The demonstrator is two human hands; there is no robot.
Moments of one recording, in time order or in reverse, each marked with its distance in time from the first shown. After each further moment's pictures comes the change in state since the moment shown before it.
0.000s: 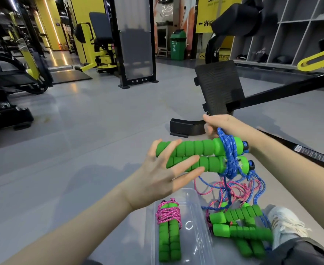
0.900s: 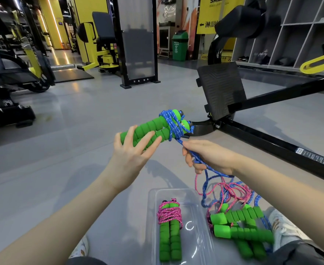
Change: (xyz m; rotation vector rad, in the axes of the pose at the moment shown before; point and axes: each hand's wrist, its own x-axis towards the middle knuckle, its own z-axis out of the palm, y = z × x) left_hand -0.044 -0.046 0.009 0.235 -0.338 -0.358; right_hand 0.002 0.027 0.059 0.131 -0.168 0.186
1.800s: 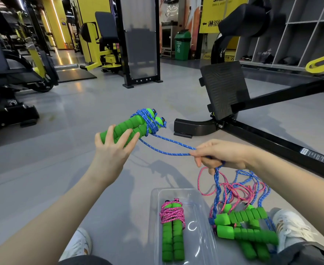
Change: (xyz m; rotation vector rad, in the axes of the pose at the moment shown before) left_hand -0.022 -0.035 0.010 0.120 -0.219 -0.120; right_hand -0.009 -0.013 -0.018 -0.276 -0.159 0.113
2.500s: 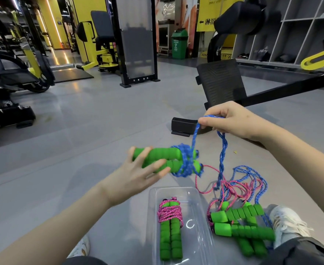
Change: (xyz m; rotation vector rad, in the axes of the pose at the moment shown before) left_hand -0.014 0.041 -0.016 -0.115 0.214 0.587; right_hand -0.025 -0.033 -0.042 -0.421 0.471 -0.428
